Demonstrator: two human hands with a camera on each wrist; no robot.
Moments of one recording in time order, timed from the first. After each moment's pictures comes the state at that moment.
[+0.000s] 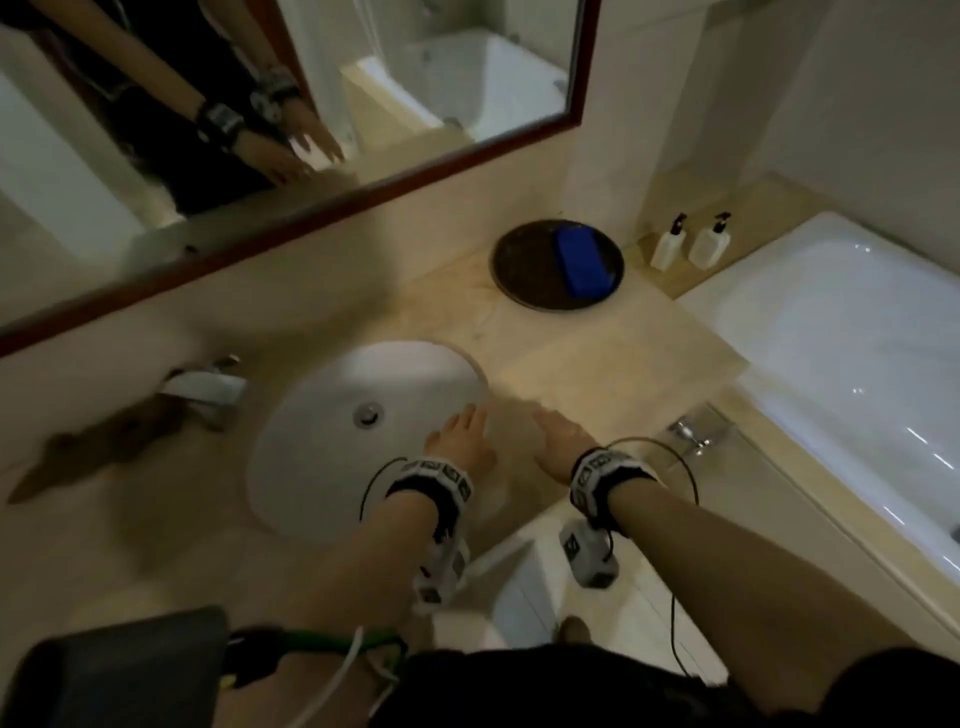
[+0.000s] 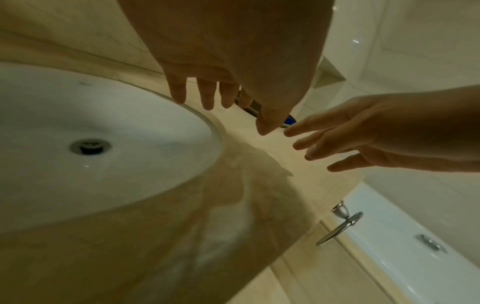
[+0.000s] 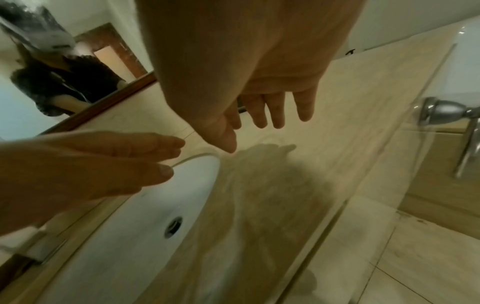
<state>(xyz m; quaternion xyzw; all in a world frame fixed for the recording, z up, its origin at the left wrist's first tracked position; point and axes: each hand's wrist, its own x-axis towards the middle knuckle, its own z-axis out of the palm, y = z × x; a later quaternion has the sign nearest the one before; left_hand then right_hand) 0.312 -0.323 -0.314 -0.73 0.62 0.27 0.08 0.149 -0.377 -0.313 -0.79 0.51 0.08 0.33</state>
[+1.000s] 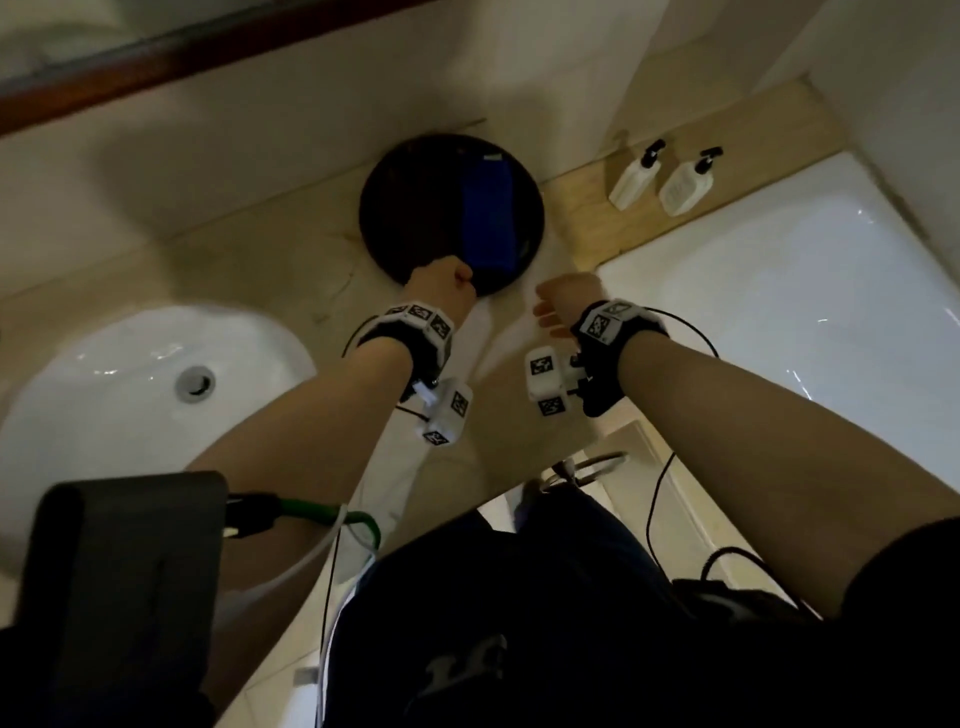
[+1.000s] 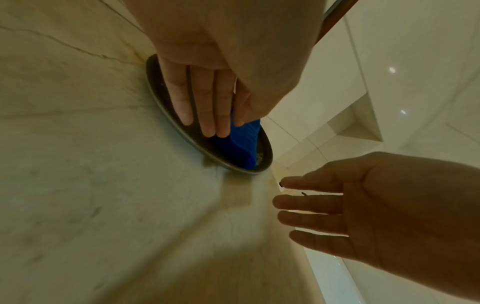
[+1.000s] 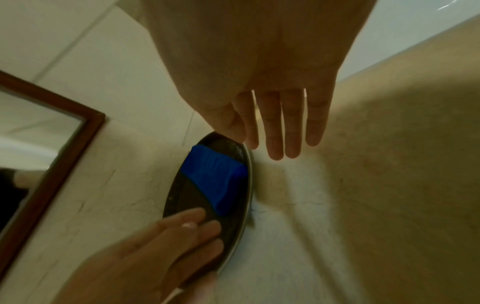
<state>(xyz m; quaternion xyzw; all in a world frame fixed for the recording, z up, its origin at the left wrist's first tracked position) 0.223 -0.653 -0.342 -0.82 0.44 0.32 -0.15 0.059 -0.723 -0.321 -0.49 0.66 -0.02 0.56</state>
